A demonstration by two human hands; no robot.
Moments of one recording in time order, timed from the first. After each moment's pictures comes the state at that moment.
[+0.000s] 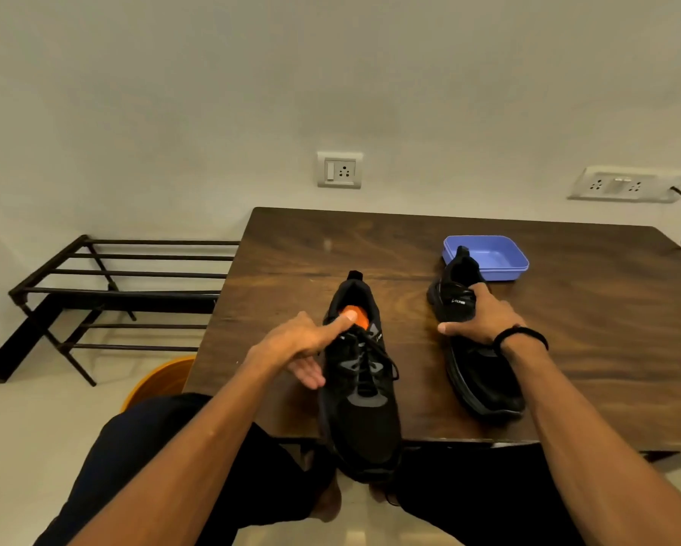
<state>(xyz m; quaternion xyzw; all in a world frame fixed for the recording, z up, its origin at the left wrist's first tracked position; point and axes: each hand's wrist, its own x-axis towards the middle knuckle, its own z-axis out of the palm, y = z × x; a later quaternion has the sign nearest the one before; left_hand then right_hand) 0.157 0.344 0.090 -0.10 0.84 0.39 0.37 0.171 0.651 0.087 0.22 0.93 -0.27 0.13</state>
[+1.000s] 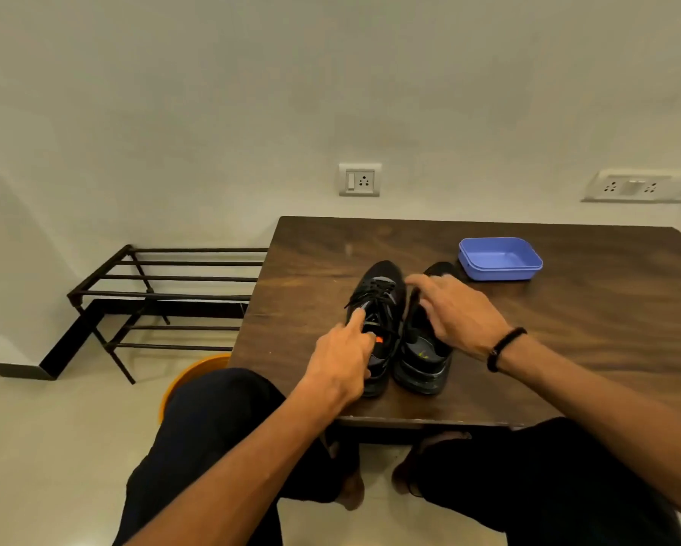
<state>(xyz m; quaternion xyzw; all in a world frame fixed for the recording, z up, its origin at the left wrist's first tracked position) 0.226 0.350 0.079 0.23 0.97 0.05 0.05 0.203 0.577 0.106 -0.18 0.98 -0.02 -0.07</state>
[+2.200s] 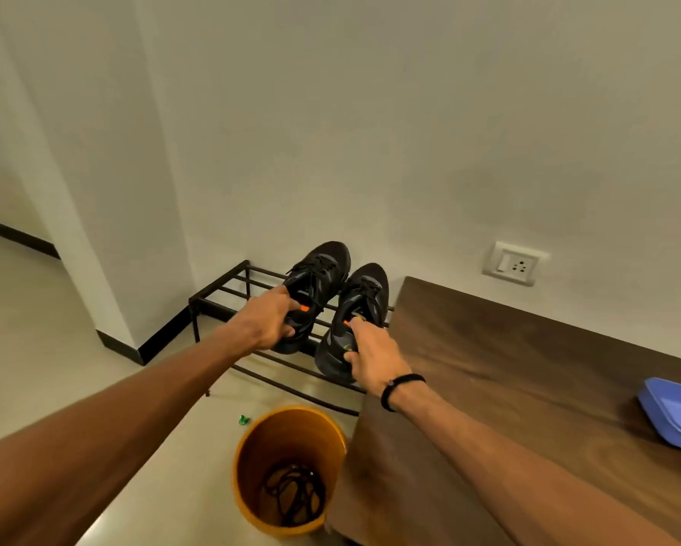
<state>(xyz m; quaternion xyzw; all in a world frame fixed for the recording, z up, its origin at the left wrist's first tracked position) 0.059 0.009 0.100 0.01 0.97 0.22 0.04 0.054 0.227 0.074 -0.22 0.95 -0.21 0.01</state>
